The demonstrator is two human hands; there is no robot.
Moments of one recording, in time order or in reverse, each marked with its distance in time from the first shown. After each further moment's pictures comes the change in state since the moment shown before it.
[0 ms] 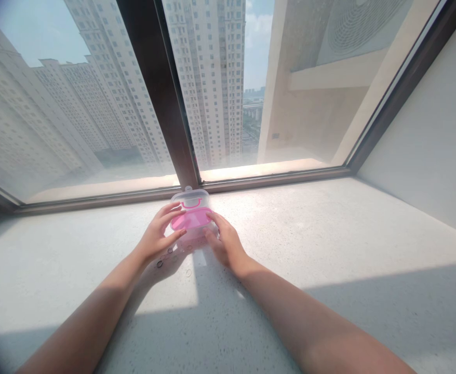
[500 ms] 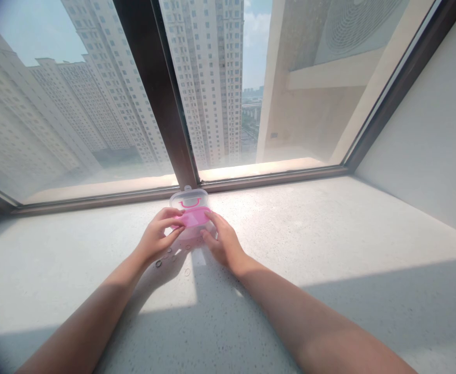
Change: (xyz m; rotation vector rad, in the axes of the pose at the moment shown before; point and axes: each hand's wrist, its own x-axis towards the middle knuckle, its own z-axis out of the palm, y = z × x) left_hand 0.002 0.010 0.005 -0.059 0.031 0.013; right_hand 0.001 -0.001 0.000 -0.051 -0.001 -0.024
